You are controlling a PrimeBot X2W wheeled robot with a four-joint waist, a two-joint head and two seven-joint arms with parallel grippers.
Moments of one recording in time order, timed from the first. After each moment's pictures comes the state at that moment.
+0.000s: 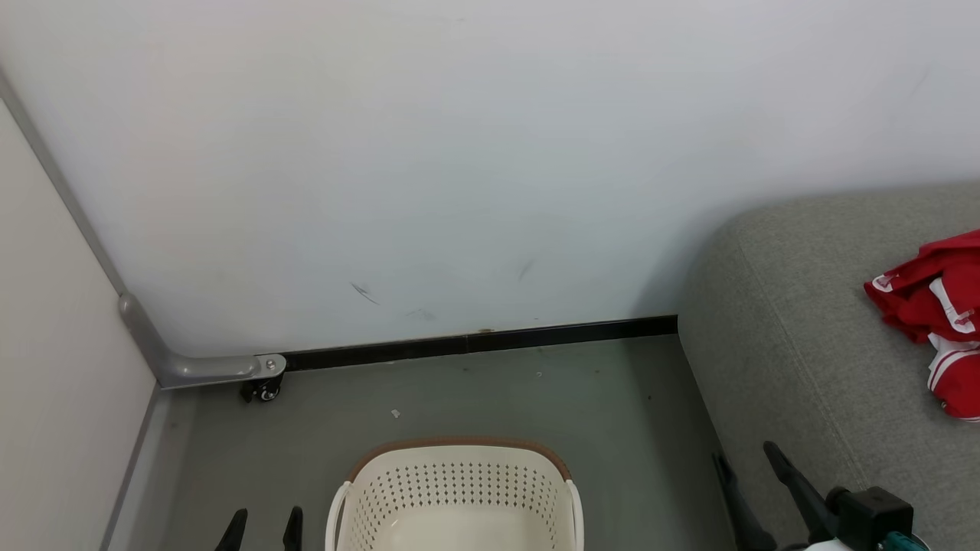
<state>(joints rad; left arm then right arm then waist) 0.18 0.04 -0.05 0.17 -0.35 -0.09 -0.25 0.12 -0.04 0.05 0.14 0.14 0.13 -0.26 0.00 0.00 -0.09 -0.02</state>
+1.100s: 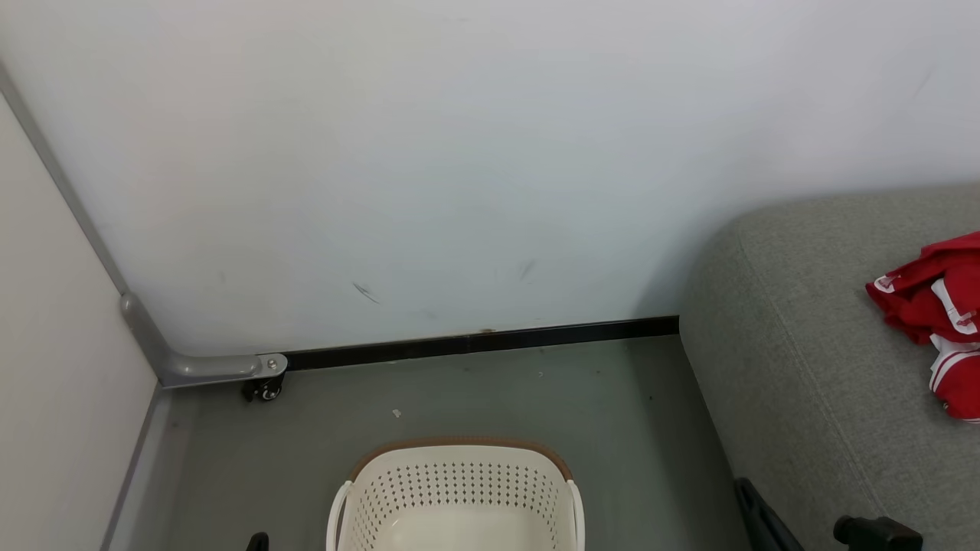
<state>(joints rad) 0.17 0.02 -0.03 0.25 -0.54 -0.10 -0.19 0.16 -0.03 0.08 0.17 0.30 0.13 -0.25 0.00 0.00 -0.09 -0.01</state>
